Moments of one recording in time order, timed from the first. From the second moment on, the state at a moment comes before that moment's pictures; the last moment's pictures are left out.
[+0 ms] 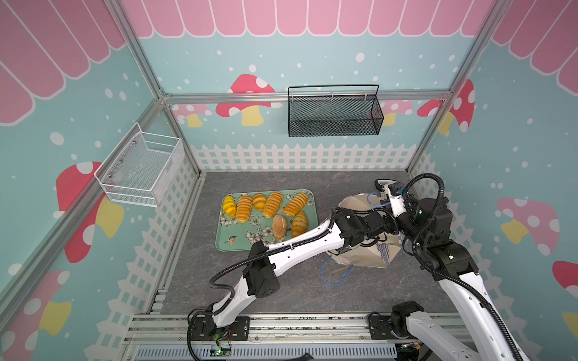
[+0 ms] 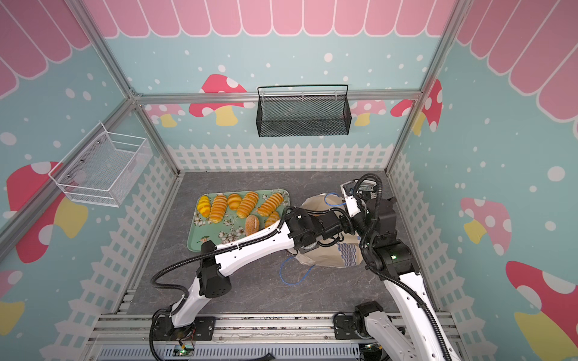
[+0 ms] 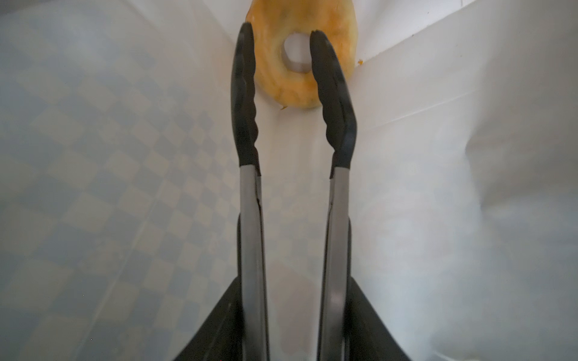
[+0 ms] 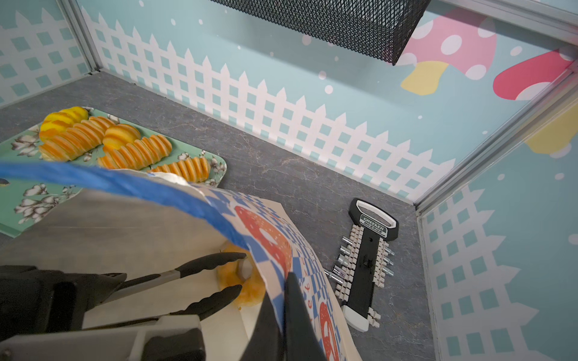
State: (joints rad) left arm -1.15 2.24 2.32 -1.42 -0.52 0.05; right arm 0.24 0.83 1.03 -0.54 -0.01 -0.25
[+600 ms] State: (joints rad) left arm -1.15 1.97 1.87 -1.10 -0.45 0.01; right arm 0.25 0.86 1.11 -0.58 0.04 -0.23
